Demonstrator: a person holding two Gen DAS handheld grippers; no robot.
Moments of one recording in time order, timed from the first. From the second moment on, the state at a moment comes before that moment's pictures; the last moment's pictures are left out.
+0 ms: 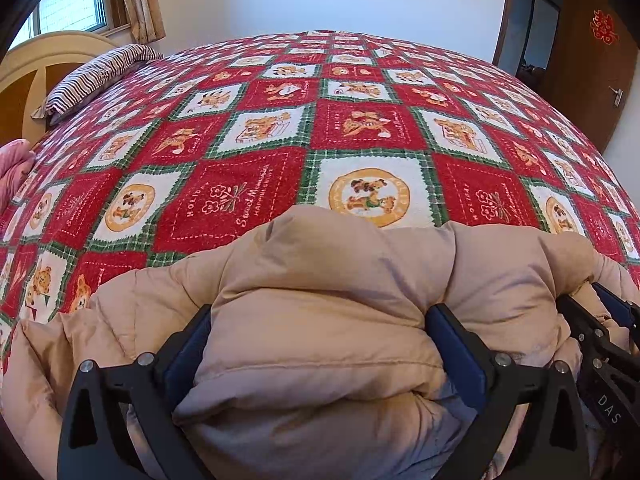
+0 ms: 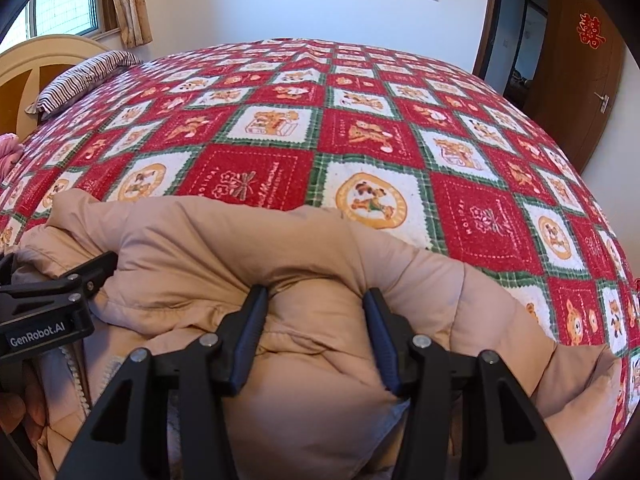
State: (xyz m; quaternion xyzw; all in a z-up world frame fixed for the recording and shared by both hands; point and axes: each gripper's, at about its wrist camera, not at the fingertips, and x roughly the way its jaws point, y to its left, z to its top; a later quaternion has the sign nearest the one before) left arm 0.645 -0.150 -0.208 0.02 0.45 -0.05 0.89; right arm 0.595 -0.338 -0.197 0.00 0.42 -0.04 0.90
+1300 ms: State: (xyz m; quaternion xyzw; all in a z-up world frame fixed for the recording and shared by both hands) left arm 0.648 -0.150 -0.191 0.03 0.47 -0.05 0.88; right arm 0.605 -0.334 -0.193 -0.02 0.44 -0.05 0.90
